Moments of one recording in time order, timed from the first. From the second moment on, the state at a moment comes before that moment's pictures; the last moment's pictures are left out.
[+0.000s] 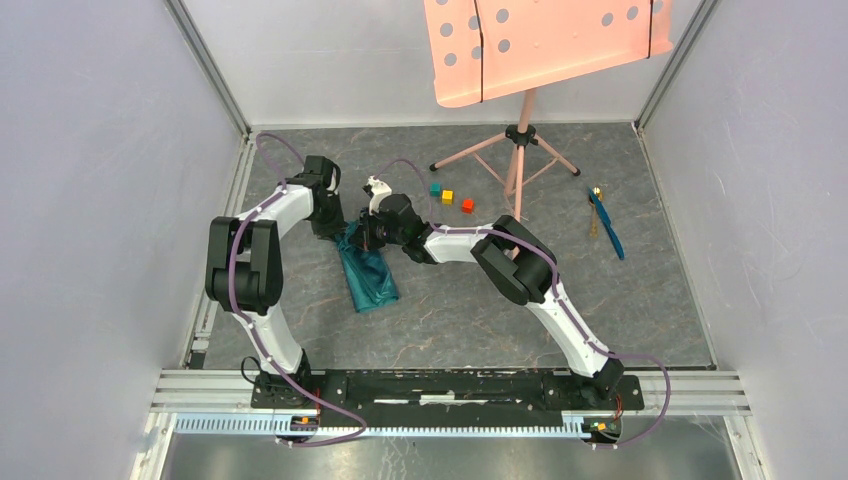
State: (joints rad) left arm -0.11 1.83 1.22 -0.60 -0.02 -0.30; right arm 0.88 2.43 1.64 0.40 -0.21 0.55
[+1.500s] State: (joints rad) left arm -0.13 1.73 1.19 -0.56 -0.07 -0.29; right arm 0.88 2.44 1.69 0.37 -0.23 0.54
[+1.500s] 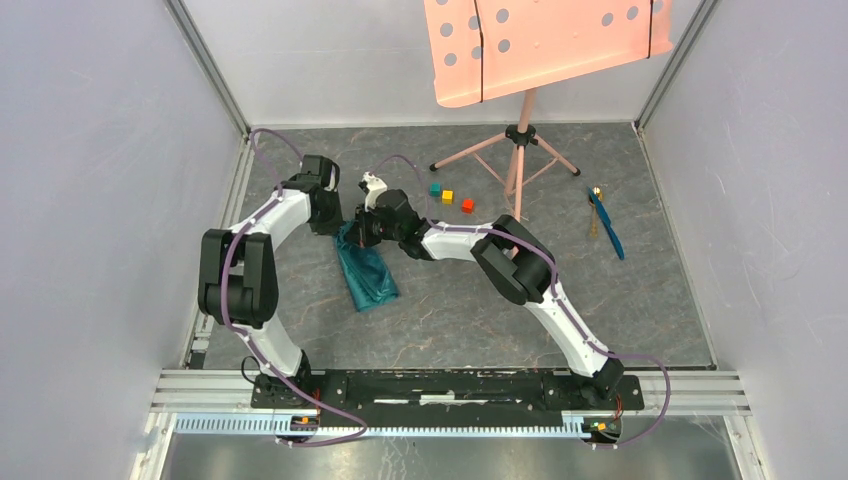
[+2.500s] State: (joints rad) left arm -0.07 1.68 1.09 -0.54 -0.05 -0.29; right arm 0.85 2.47 1.70 0.43 -0.42 0.58
